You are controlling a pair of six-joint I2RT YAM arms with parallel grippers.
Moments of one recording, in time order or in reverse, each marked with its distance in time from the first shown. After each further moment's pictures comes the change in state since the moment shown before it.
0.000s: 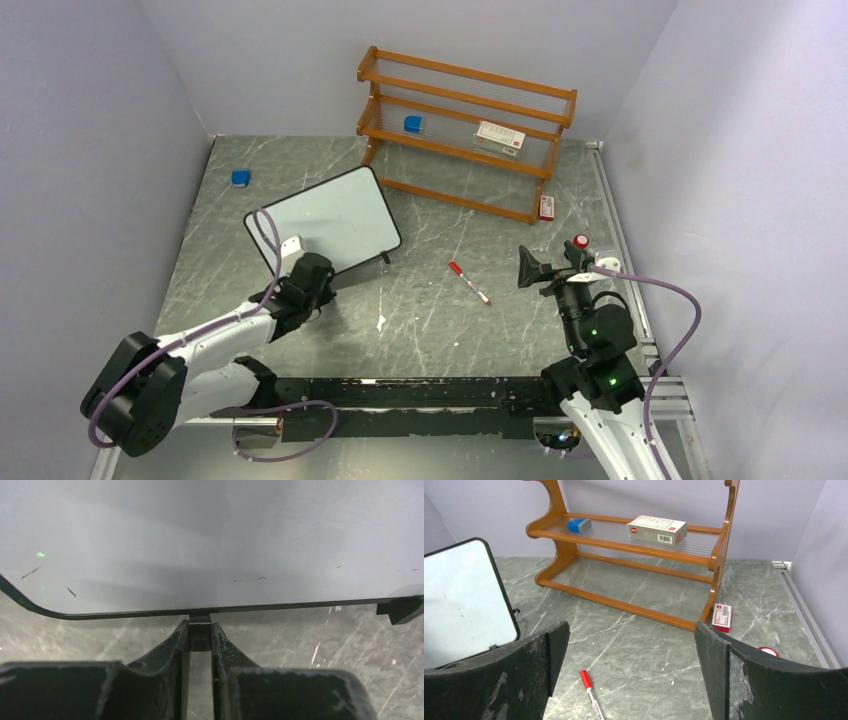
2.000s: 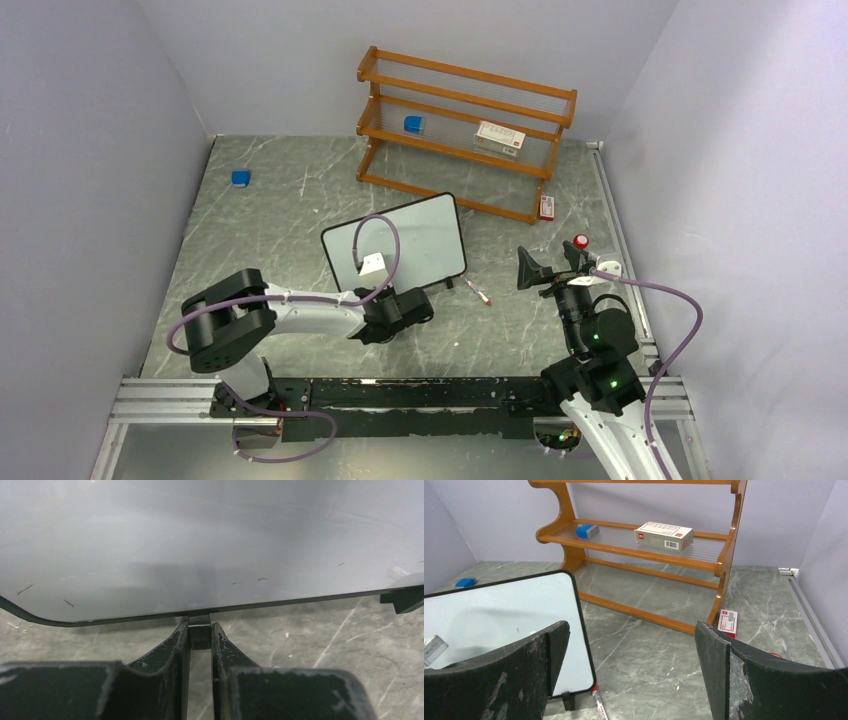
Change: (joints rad) left arm -0.649 0.534 0.438 -0.351 -0.343 -0.535; right arm 0.022 -0.027 -0.010 0.014 -0.004 0.000
